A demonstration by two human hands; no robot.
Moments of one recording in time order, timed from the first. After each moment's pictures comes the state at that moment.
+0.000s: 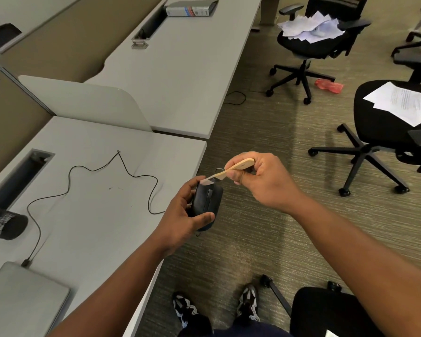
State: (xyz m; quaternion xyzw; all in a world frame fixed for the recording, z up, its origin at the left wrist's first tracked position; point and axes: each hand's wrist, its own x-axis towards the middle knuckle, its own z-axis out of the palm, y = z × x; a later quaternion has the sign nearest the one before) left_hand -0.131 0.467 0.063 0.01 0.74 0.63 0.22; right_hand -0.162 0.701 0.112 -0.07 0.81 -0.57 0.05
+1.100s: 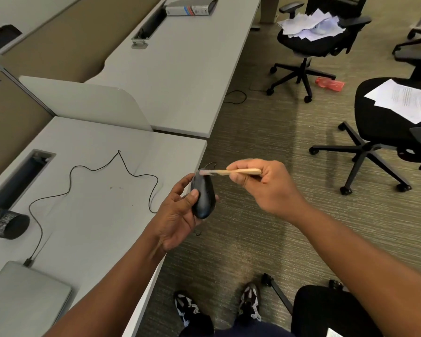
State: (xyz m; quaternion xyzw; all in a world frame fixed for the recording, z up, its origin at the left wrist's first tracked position) left_hand -0.142 0.468 0.063 -0.14 0.43 0.85 0.25; right_hand -0.144 0.704 0.099 -0.08 0.78 -0.62 0.02
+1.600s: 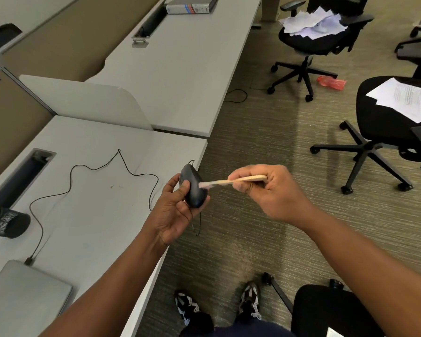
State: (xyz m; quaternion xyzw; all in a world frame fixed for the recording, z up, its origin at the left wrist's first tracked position) left_hand -0.151 0.467 0.065 -0.22 0.38 0.88 0.20; right_hand -0.138 0.713 0.098 -0.11 0.77 -0.62 0.05
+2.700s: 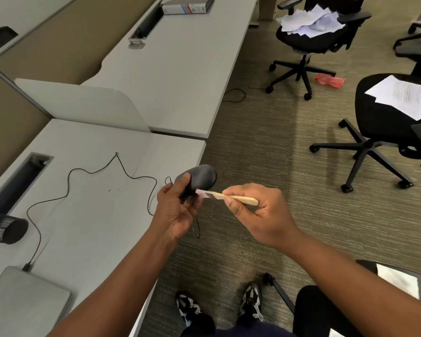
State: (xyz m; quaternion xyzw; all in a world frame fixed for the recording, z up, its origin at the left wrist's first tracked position) left_hand -0.166 0.487 0.071 -0.35 0.41 0.84 0.11; right_hand -0.115 0.691 0.067 -0.16 0.80 -0.57 -0.12
